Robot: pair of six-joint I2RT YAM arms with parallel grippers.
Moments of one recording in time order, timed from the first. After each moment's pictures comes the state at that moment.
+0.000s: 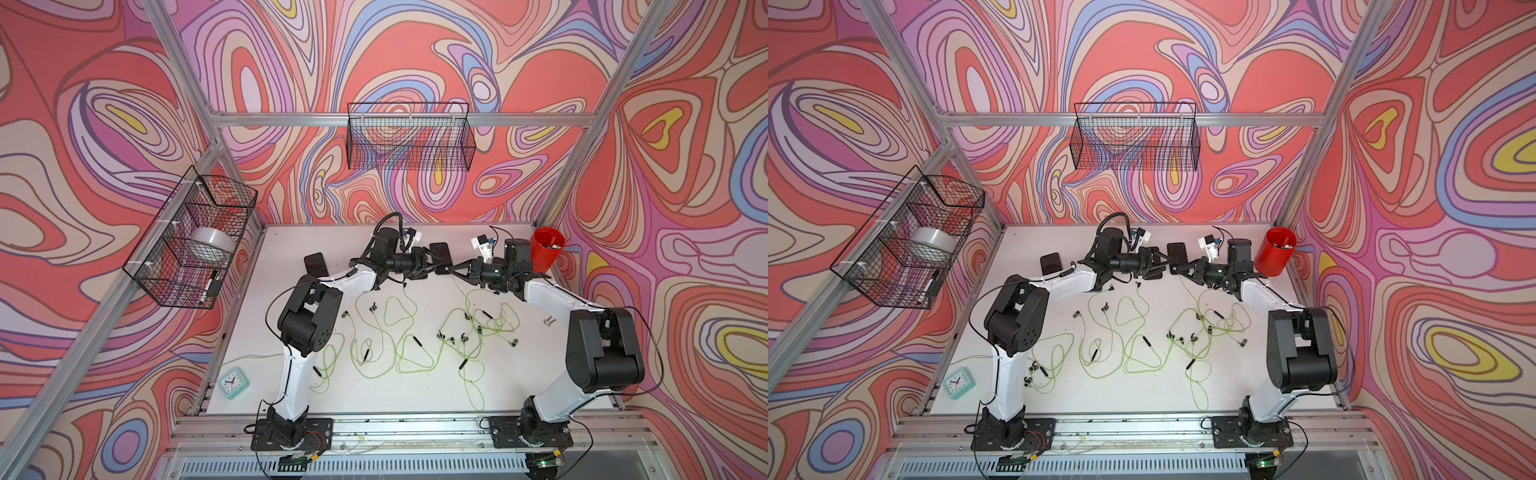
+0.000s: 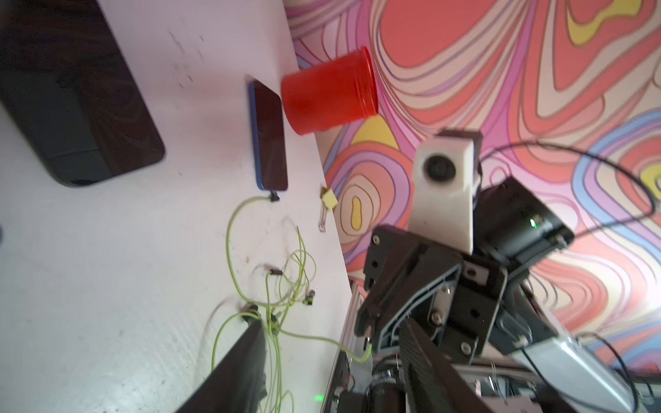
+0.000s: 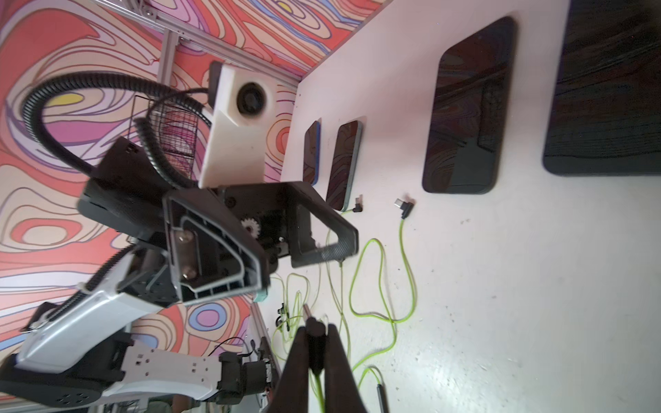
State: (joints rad) left arm -0.52 2.11 1.56 0.15 0.81 -0.97; right arm 0.04 1.63 1.02 -0.03 -0.97 0.55
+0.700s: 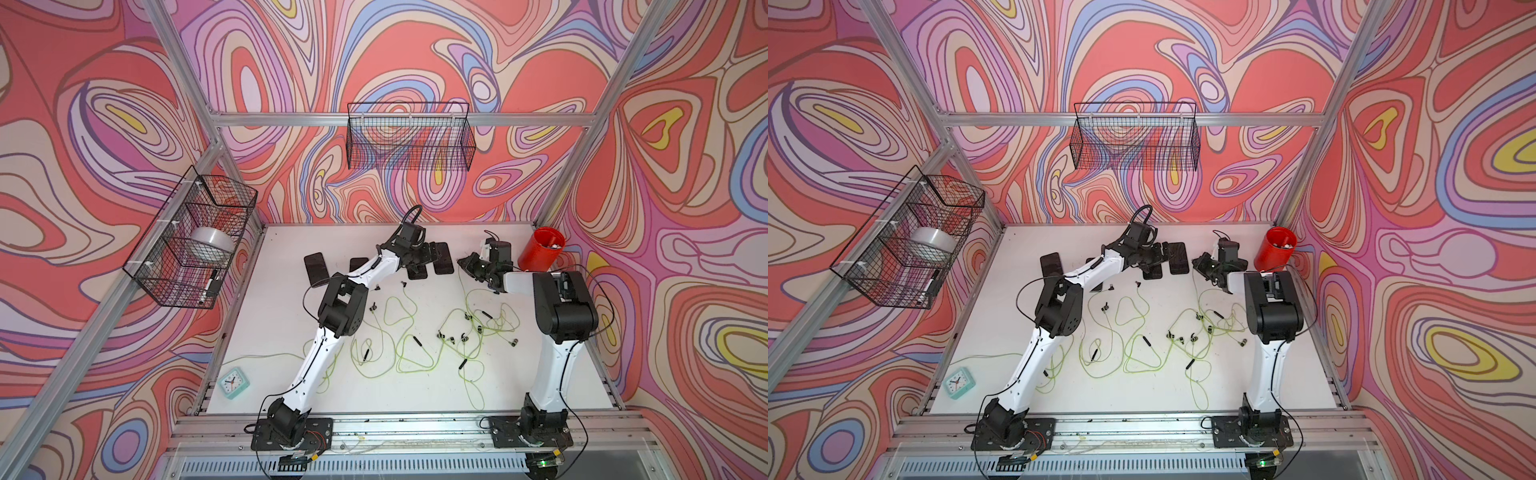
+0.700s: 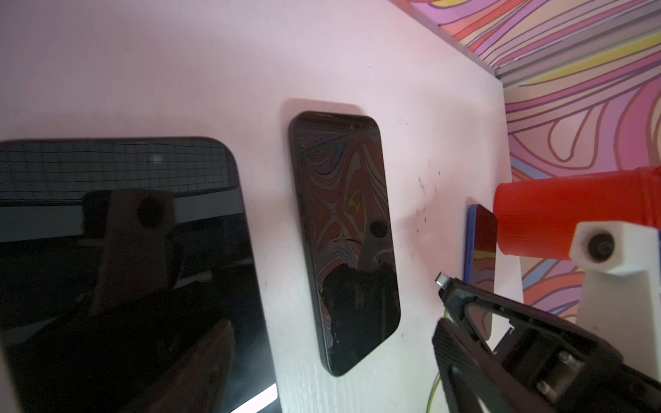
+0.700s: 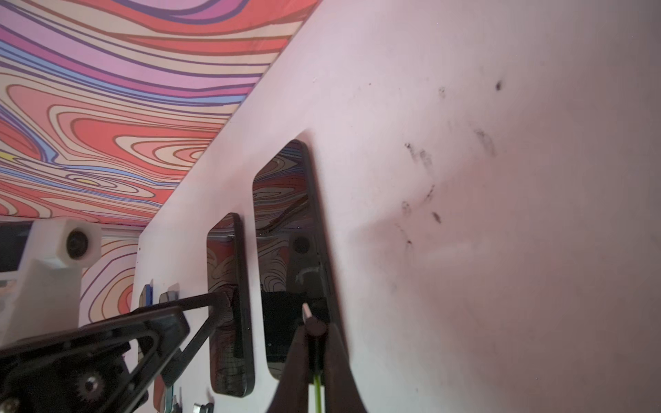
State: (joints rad) left arm -0.57 2.62 2.30 -0.40 0.28 -0.75; right arm 0.03 2.08 1.18 0.28 -0.42 0.68
